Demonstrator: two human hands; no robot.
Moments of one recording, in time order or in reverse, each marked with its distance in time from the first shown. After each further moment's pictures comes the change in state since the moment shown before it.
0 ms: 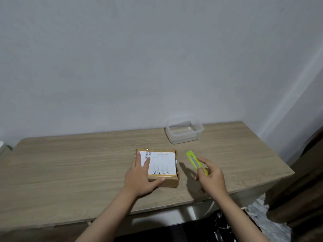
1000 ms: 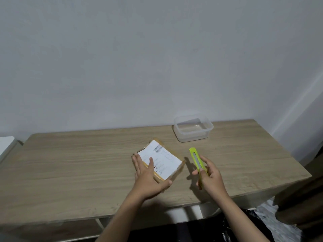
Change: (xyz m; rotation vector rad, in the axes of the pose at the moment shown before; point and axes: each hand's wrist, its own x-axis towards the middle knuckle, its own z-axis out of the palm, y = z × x) left_hand -0.008 0.004 0.000 -0.429 -0.146 -0.166; right_hand 0.009 0.009 0.032 0.142 -0.117 0.096
